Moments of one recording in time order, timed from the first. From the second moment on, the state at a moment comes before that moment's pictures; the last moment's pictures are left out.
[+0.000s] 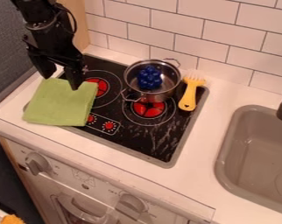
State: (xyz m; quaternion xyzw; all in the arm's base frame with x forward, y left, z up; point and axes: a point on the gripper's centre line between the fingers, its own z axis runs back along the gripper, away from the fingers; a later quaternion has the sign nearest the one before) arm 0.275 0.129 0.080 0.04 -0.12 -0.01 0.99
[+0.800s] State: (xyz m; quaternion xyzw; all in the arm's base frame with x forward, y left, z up) arm 0.355 0.075 0.082 0.01 -0.12 -0.04 0.99
